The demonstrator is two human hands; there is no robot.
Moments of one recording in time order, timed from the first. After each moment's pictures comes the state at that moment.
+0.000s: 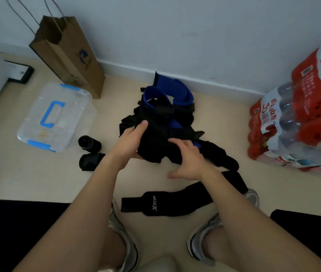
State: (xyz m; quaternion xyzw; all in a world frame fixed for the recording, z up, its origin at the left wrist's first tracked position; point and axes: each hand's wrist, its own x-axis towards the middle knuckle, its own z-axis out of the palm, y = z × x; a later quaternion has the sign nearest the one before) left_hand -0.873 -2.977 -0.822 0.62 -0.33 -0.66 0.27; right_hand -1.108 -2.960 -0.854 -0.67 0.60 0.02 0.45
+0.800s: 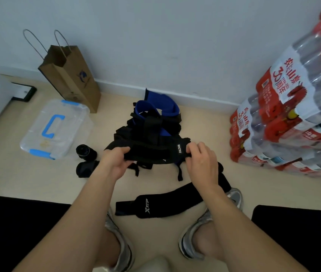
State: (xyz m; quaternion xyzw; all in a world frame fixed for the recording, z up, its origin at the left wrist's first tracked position) left_hand -0.880 -2.945 -0.815 0.64 -0.01 -0.62 0.45; right_hand -1.149 -2.909 -0.825 -0.73 0.65 -0.23 0.03
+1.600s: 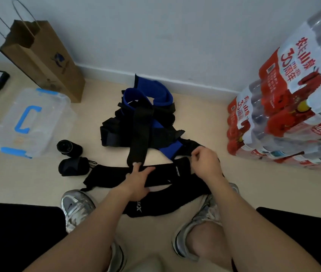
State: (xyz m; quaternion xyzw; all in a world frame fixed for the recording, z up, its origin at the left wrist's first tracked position) left_hand -0.934 -2.901 -0.901 0.59 -0.65 -0.46 -0.16; right_hand -1.198 -2.940 -0.880 -0.56 0.77 -0.05 0.30
